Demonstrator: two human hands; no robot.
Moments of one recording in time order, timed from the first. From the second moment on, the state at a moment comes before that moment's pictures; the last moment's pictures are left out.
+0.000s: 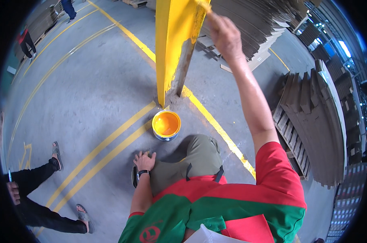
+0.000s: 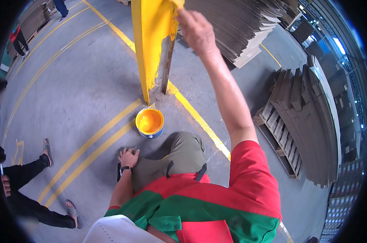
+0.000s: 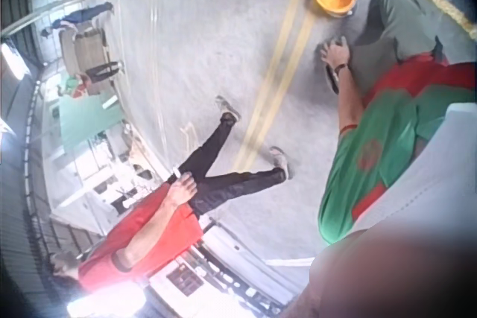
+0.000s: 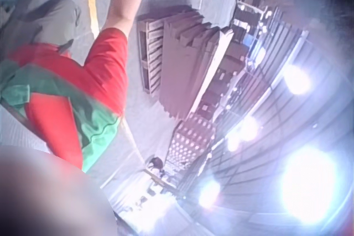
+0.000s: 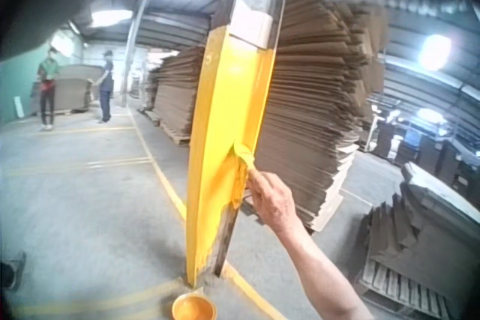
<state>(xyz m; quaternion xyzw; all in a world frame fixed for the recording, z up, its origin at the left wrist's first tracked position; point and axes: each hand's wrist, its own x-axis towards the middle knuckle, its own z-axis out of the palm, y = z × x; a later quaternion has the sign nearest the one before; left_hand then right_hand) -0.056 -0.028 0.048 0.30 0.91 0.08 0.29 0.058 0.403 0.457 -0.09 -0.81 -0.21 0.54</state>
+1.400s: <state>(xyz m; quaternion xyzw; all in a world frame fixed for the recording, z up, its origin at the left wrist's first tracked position) -0.053 -0.023 0.047 0.30 0.91 0.04 0.29 0.082 0.374 0.417 -0.10 -0.88 -0.13 0.45</state>
